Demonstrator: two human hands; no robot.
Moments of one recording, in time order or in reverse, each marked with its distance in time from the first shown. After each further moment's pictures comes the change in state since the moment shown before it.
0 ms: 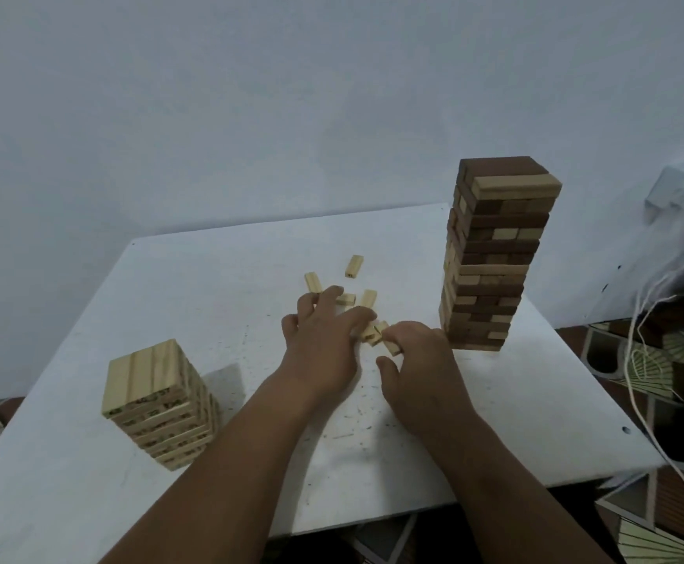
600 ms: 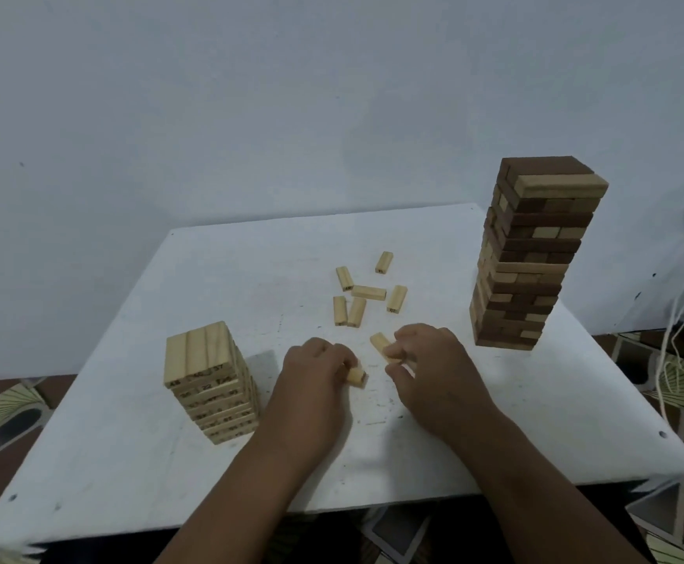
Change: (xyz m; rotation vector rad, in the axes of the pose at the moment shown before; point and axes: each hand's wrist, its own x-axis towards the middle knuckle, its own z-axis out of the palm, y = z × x) left_hand -0.079 -0.039 -0.005 -0.197 0.176 0.036; right_hand -0.009 -0.014 0.000 -0.047 -0.113 -0.129
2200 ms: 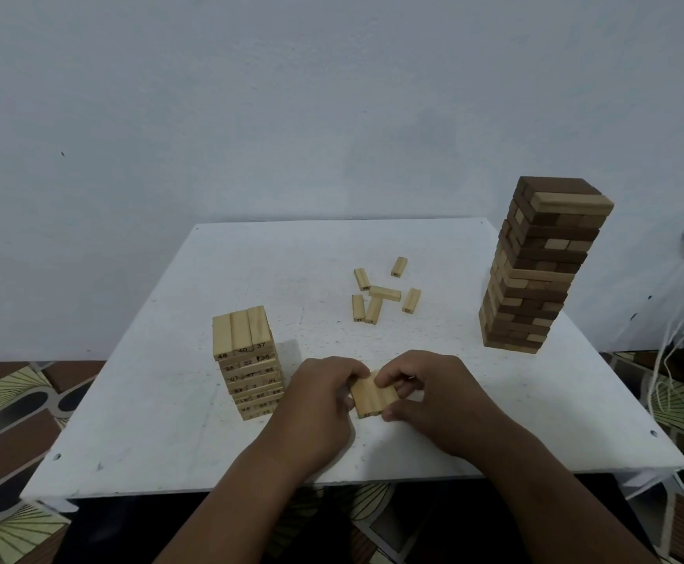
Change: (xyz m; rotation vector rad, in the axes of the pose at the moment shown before) left_hand -0.031 0.014 -0.035 -0.173 -0.096 -0.057; right_hand -0.028 -0.015 -0.007 0.151 -0.256 -0.120
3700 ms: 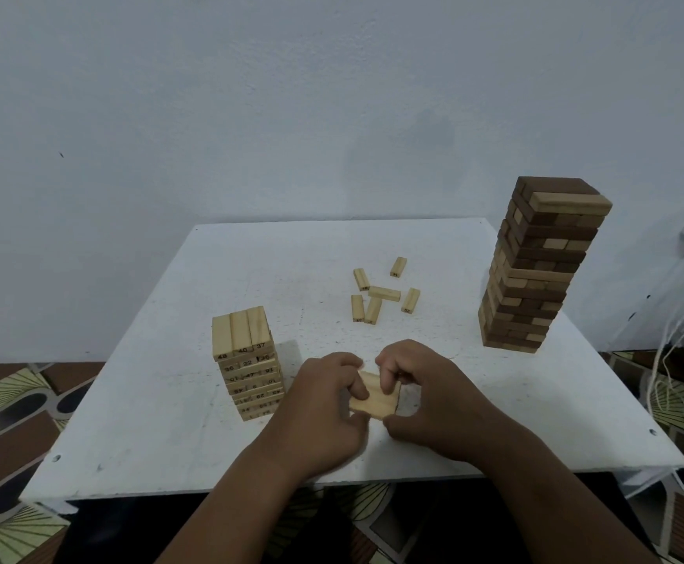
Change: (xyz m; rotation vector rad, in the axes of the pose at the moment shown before) left_hand 0.001 -0.012 0.005 0.046 -0.052 0.023; right_hand -0.001 0.005 0.002 0.033 0.035 -0.212
